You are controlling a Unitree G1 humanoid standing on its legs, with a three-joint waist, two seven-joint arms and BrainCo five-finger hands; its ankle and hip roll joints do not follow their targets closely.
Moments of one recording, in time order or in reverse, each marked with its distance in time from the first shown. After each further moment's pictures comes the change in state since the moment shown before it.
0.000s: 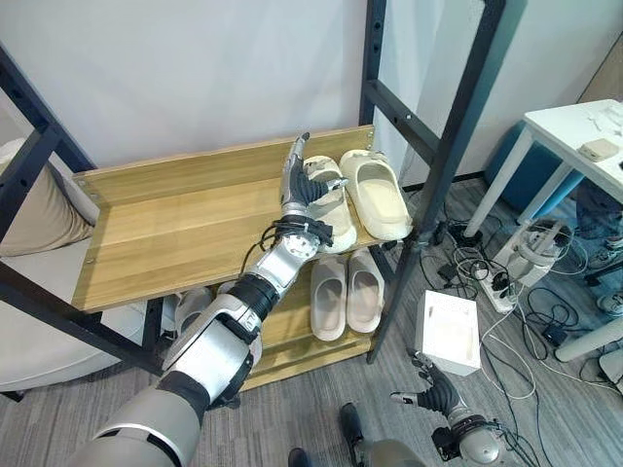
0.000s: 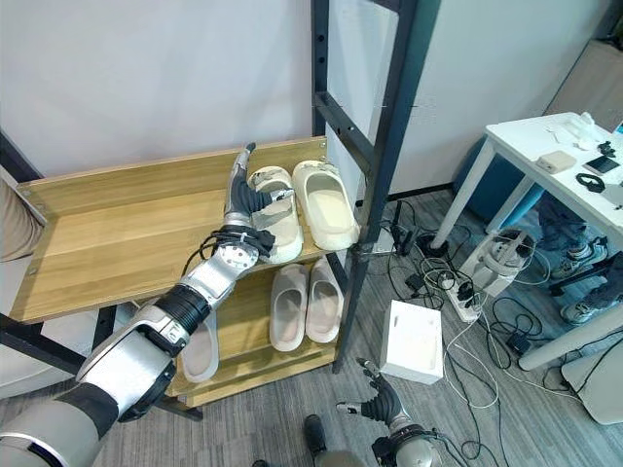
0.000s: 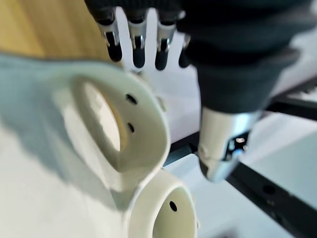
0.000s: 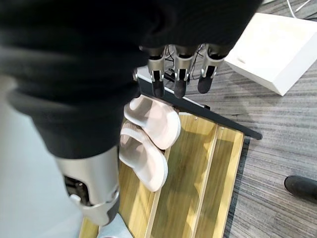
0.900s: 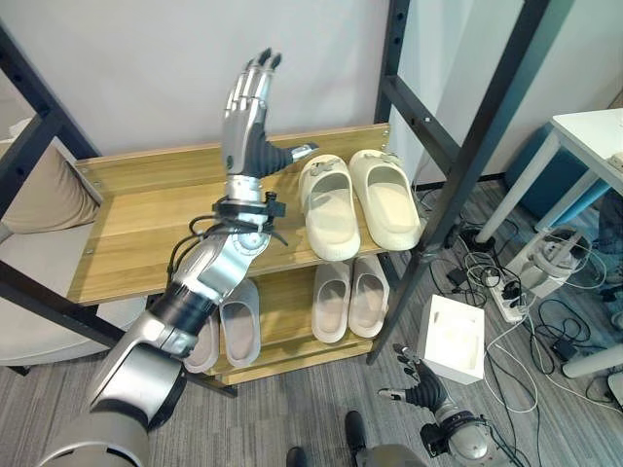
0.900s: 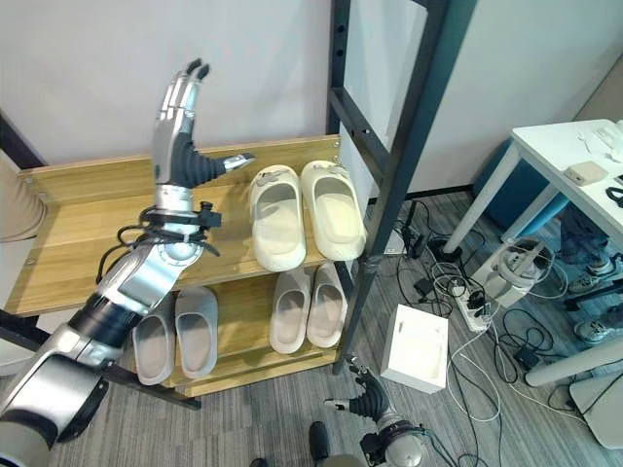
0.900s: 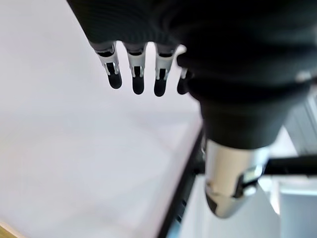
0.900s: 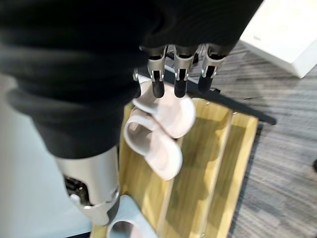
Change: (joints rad) left arm 0.261 0.301 0.180 -0.669 0.459 0.041 0.000; right arm -0.027 0.069 0.009 0.009 0.007 -0.021 0.036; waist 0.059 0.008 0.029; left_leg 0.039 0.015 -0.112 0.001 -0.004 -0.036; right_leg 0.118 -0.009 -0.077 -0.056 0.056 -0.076
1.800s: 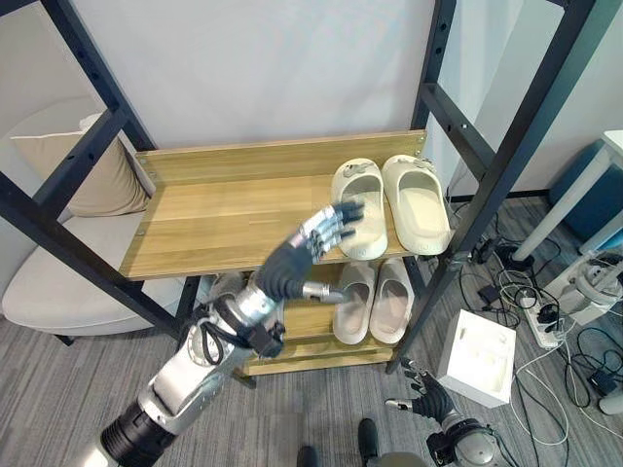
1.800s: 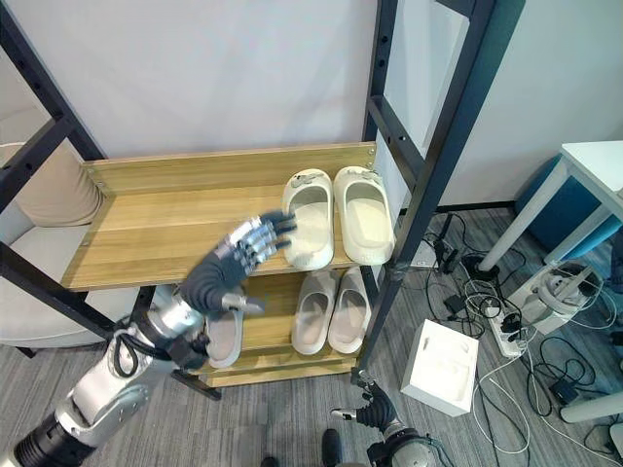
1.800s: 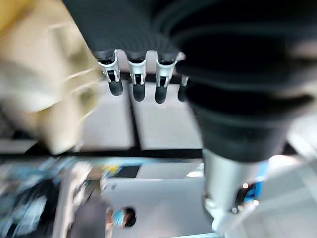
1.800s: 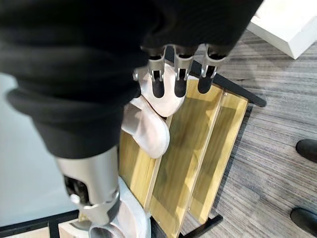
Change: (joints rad) left arm 0.607 0.139 -0.188 -0.441 -1.064 -0.157 -0.860; right arm 0.025 0.004 -0.063 0.057 -0.001 0.056 0.082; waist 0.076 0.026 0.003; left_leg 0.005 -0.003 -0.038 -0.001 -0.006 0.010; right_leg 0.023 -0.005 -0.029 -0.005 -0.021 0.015
